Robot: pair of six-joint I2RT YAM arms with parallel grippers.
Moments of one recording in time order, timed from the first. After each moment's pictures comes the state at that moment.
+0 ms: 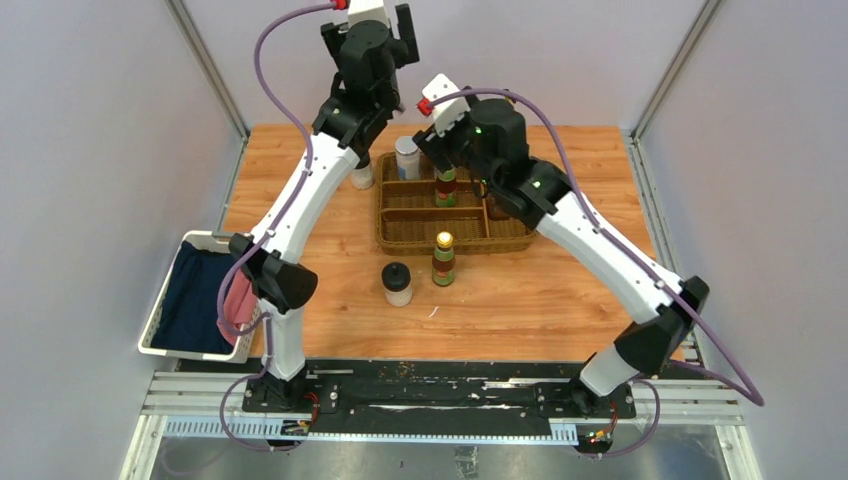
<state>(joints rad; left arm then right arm) -0.56 1.95 2.36 -0.23 -0.74 -0.05 0.78 1.58 1.76 -0.34 0.21 -0.43</state>
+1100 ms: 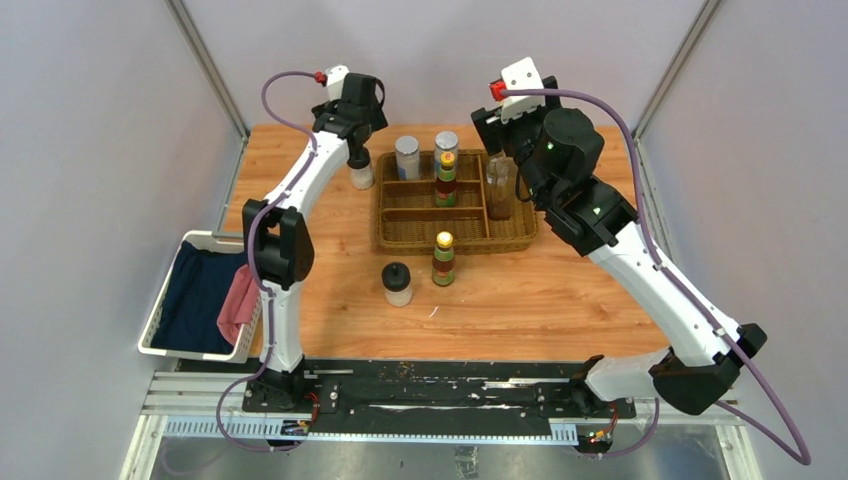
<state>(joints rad) -0.30 2.11 2.05 -0.51 -0.55 -0.54 0.73 1.30 1.60 -0.21 0.48 -0.42</state>
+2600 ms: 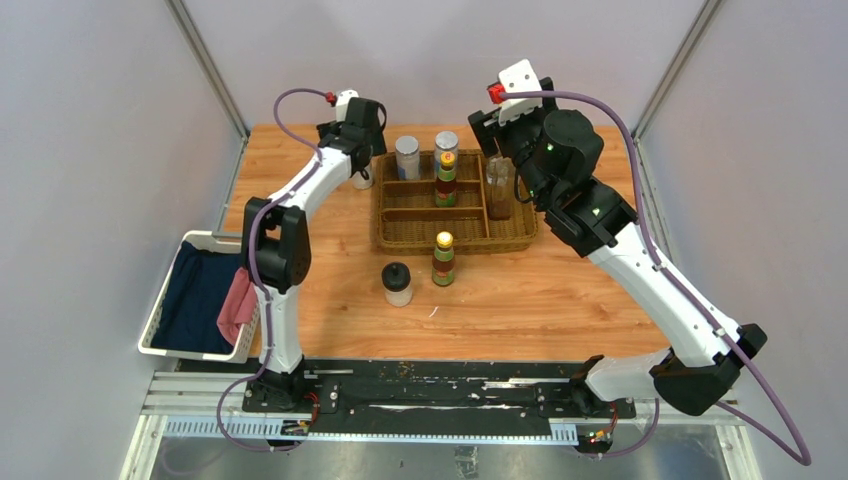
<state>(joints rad) -0.30 2.07 1.79 -0.38 -0.54 -0.41 0.73 1.29 1.59 -0.20 0.43 -0.41</state>
